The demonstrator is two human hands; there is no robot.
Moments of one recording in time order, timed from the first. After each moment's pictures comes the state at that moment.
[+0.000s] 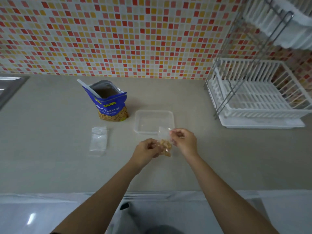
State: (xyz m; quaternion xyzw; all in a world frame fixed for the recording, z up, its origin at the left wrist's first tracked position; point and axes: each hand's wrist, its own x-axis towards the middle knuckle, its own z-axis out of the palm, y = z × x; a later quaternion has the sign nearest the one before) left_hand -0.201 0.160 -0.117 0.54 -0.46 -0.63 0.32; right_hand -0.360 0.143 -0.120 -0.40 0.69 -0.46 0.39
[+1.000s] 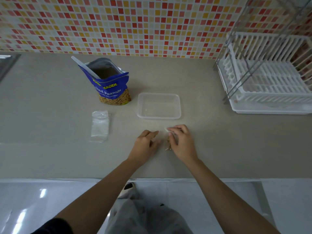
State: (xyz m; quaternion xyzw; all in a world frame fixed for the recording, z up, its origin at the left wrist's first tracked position) left_hand -0.178 0.167 -0.166 0.56 -0.73 -0.30 0.25; right_hand -0.341 0.176 -0.165 -0.65 0.65 -0.33 0.20
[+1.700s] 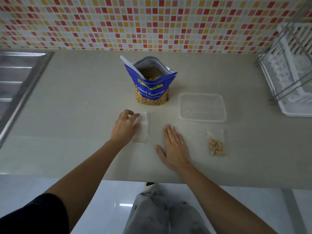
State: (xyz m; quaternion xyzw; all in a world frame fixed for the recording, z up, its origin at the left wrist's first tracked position) left_hand 0.017 0.084 -0.166 0.62 -0.76 -0.13 0.15; right_hand -0.178 0.159 -0.209 -0.75 0.64 -0.09 0.14
